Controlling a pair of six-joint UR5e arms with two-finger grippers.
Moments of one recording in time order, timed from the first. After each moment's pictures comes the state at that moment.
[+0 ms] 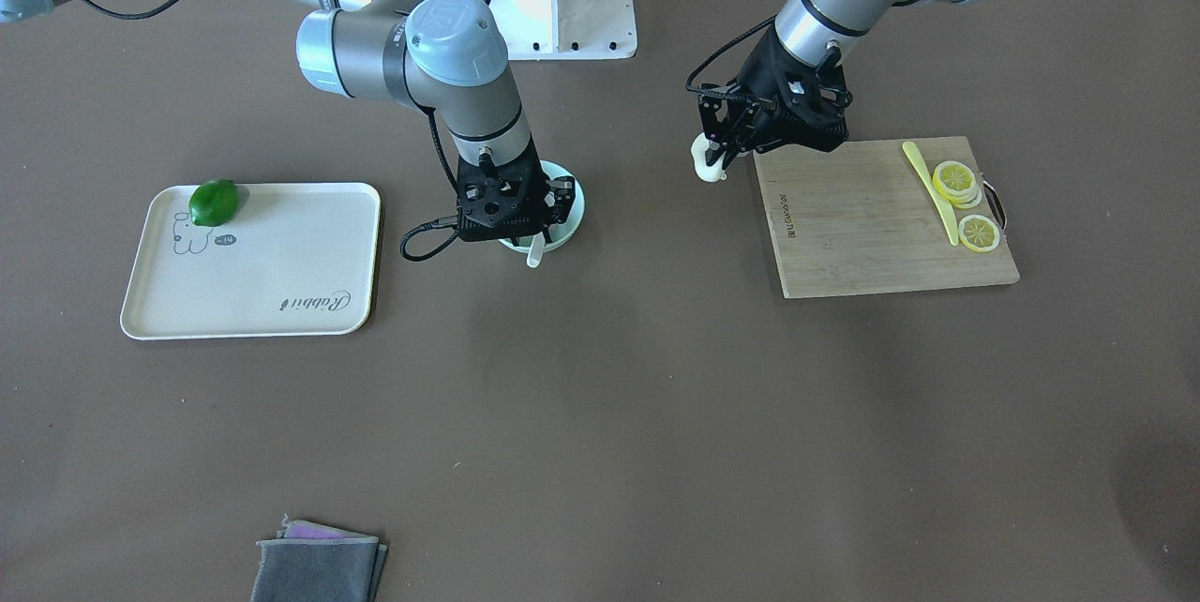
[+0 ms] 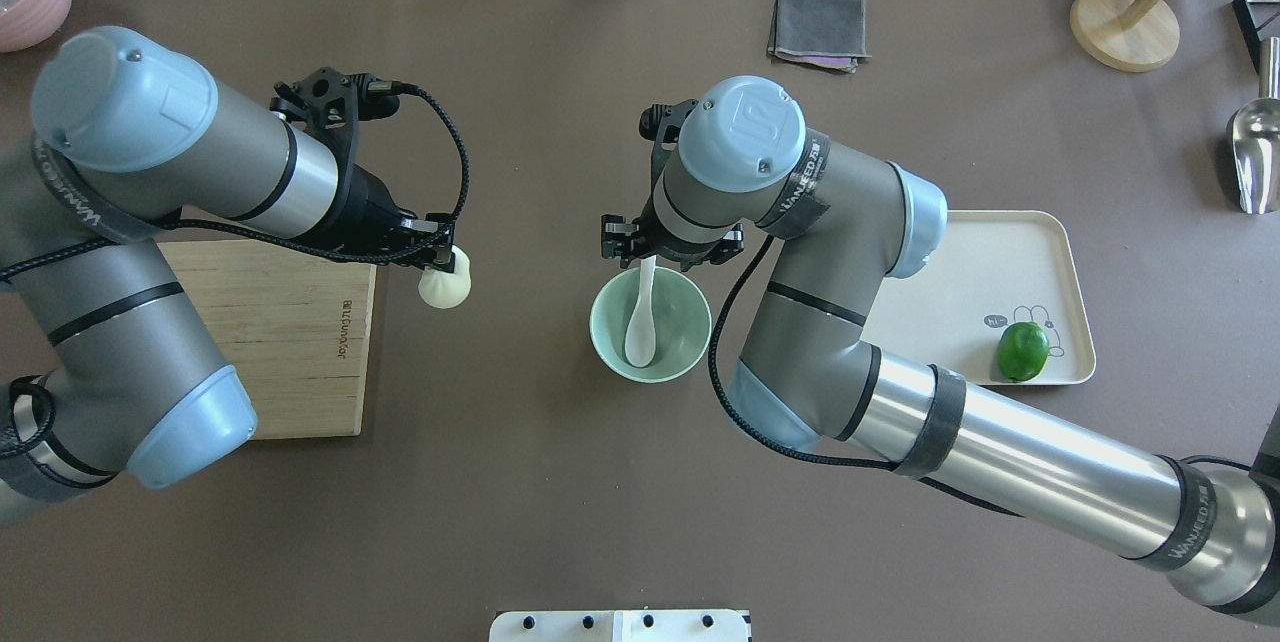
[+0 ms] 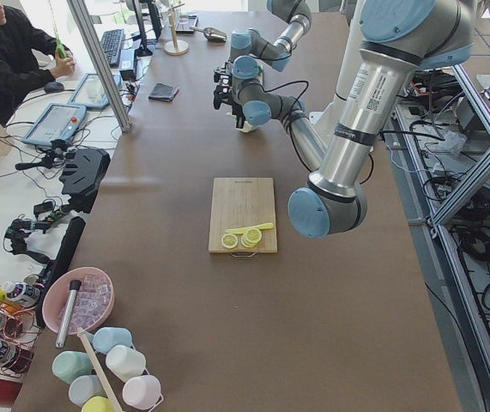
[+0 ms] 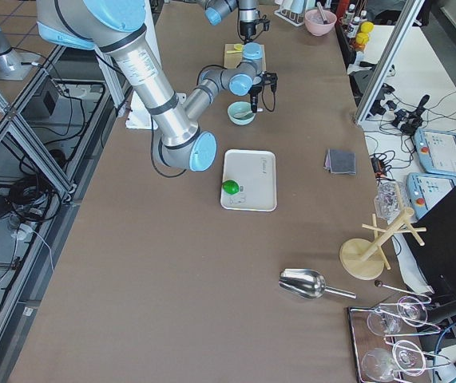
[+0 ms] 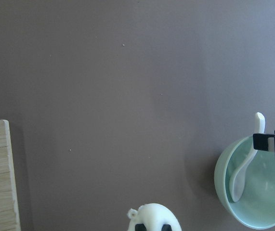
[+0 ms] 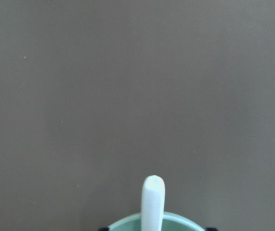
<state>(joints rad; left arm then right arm) -0.69 -2.01 -1.95 -1.81 -2.09 -1.17 0.58 -0.84 1.57 -1.40 1.94 1.23</state>
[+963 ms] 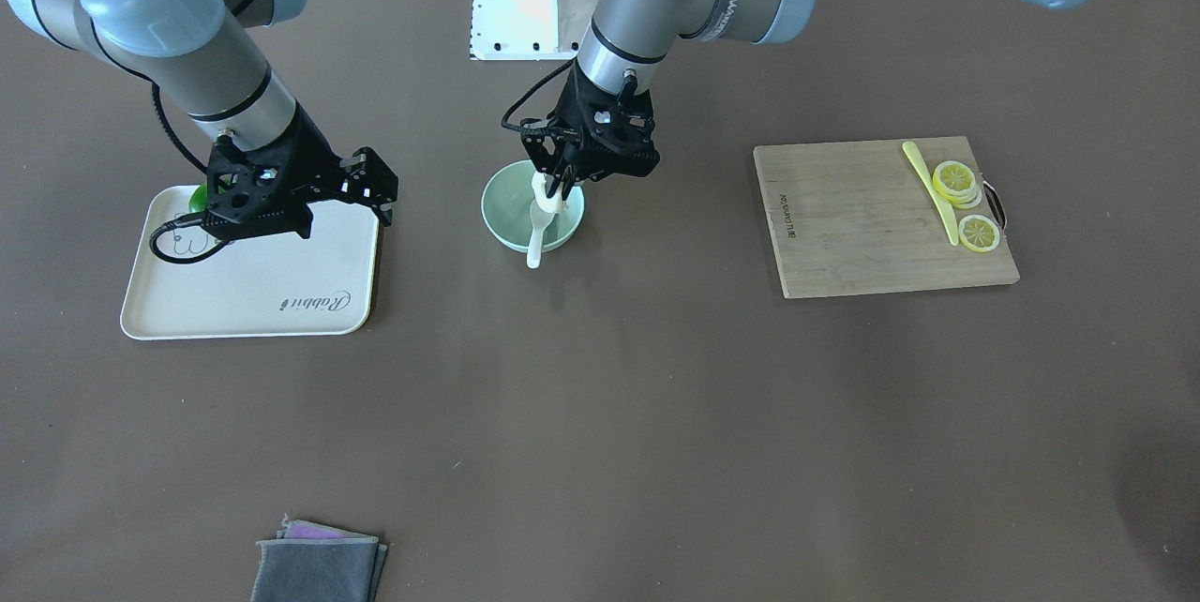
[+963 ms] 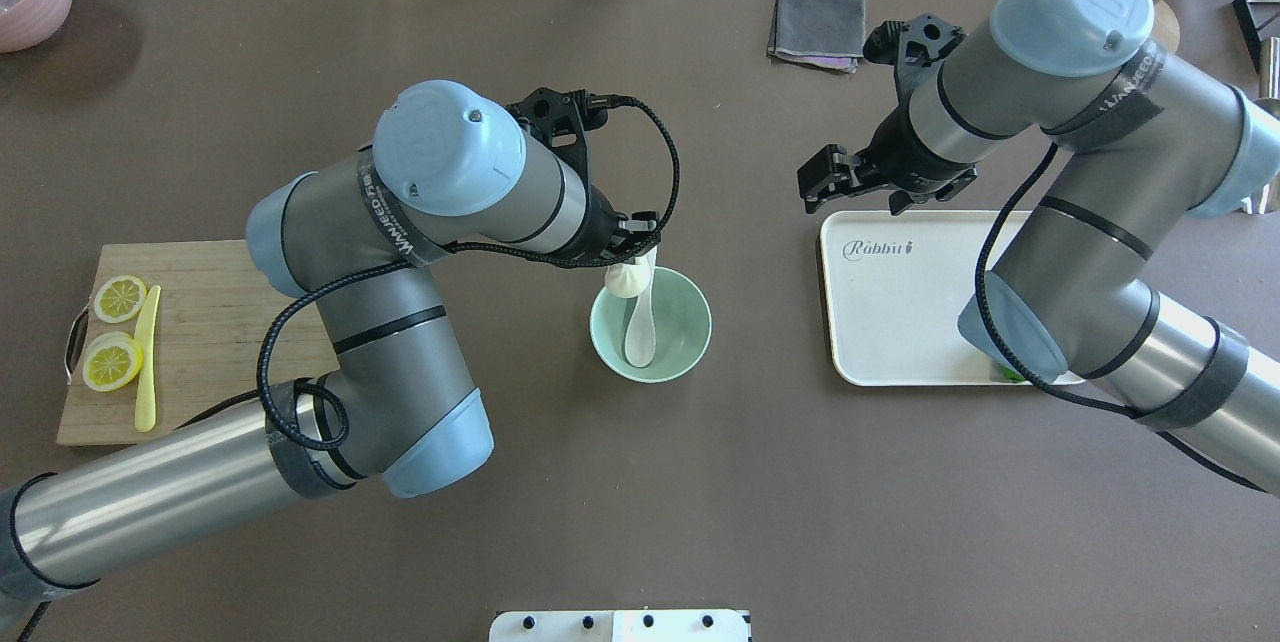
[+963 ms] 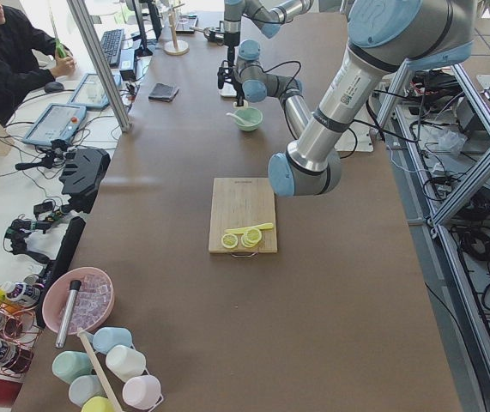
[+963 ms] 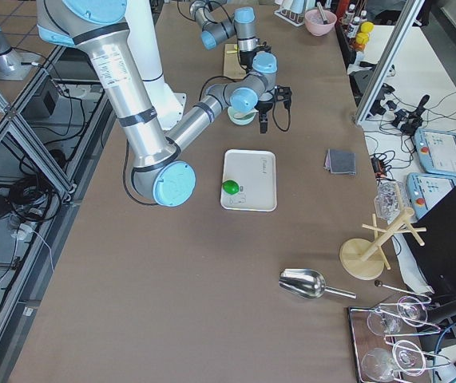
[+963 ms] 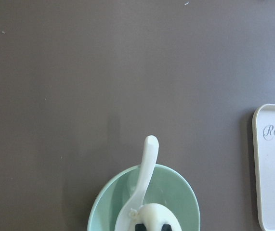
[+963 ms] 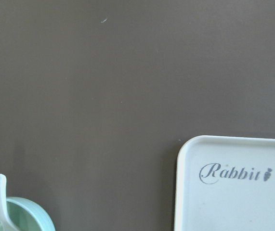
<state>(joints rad) -0.54 -2.33 -1.64 -1.87 -1.86 -1.33 0.82 -1.15 1.84 -1.47 2.12 0.98</state>
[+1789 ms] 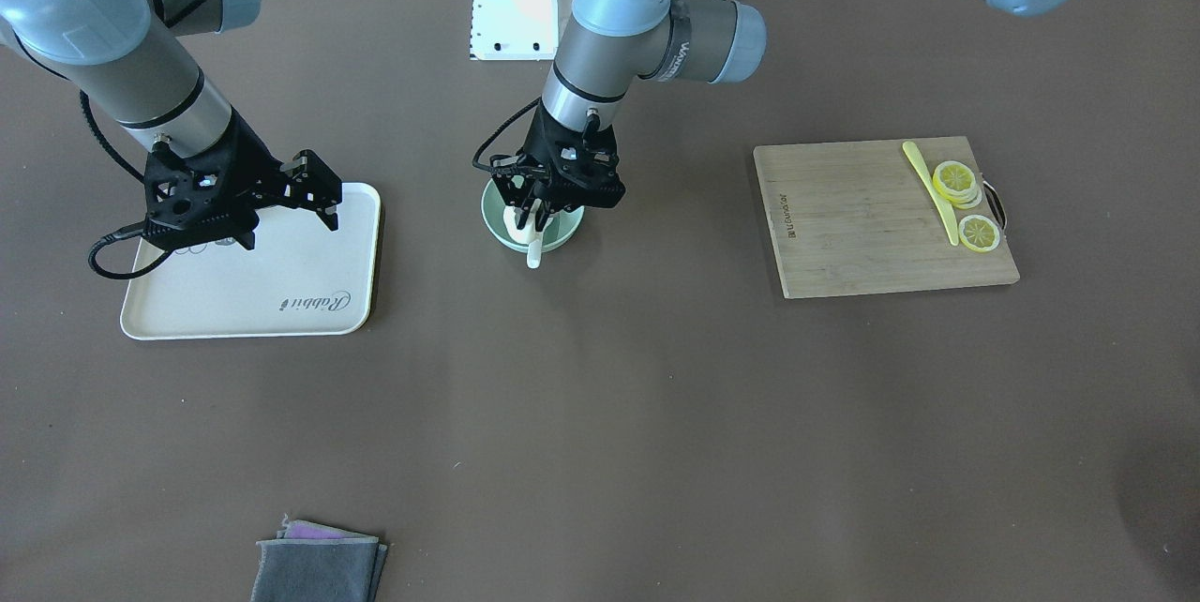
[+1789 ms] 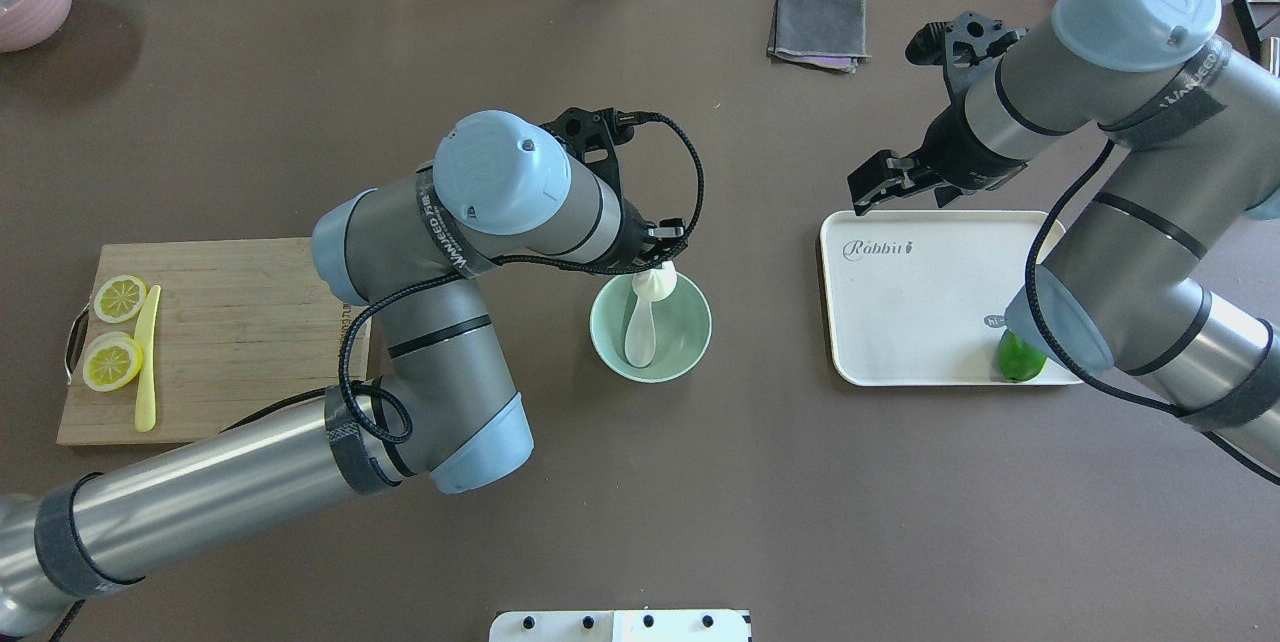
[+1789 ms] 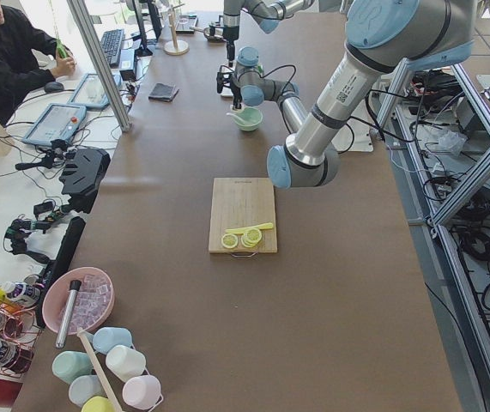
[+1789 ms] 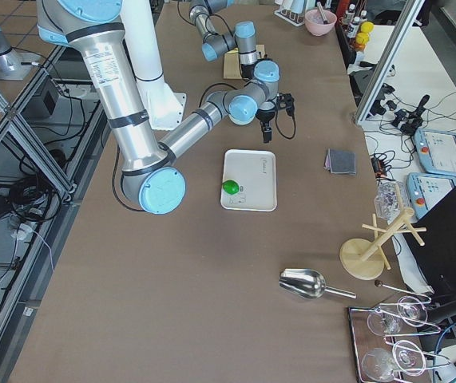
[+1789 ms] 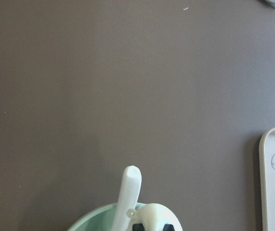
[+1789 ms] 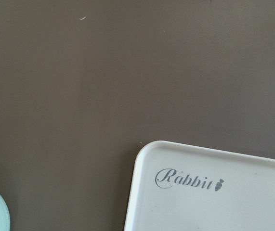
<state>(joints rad) -0.51 -2.39 -1.50 -1.95 -1.78 -1.40 0.86 -1.21 1.86 -1.46 2.14 0.83</state>
